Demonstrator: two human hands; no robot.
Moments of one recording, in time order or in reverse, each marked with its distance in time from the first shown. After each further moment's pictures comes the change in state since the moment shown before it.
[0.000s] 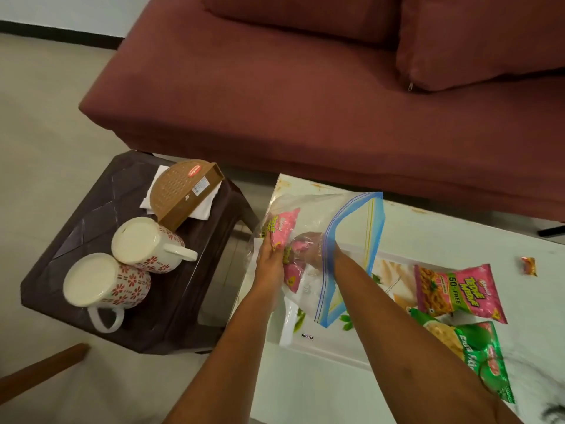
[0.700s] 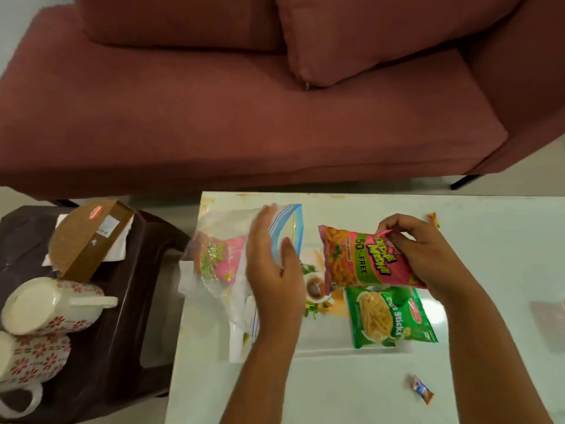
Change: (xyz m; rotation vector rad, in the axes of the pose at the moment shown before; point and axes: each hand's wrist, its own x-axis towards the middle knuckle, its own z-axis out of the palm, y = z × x) left_hand -0.120 0.042 0.112 0.013 0.085 0.818; right_hand -0.192 0.008 -0.191 -0.232 0.538 -0.486
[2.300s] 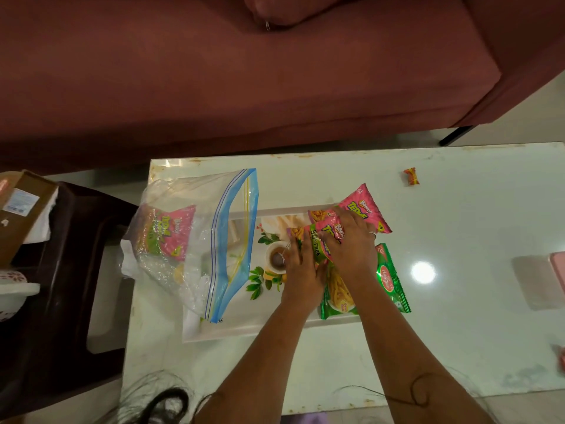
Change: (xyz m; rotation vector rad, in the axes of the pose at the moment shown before) left_hand -0.075 -0.160 0.110 0.589 -0.784 -0.202; right_hand 0.034 0.153 0.043 -0.564 0.277 0.051
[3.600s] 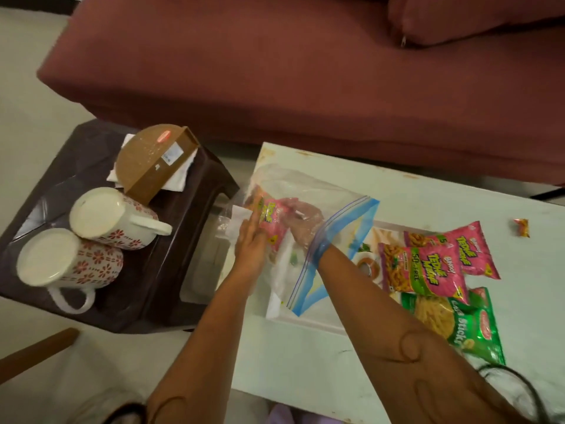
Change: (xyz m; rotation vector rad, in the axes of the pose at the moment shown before) left_hand -0.052 -0.127 -0.205 -0.660 0.425 -0.424; right_hand -0.043 -0.220 0.121 0.677 -0.552 -0.027
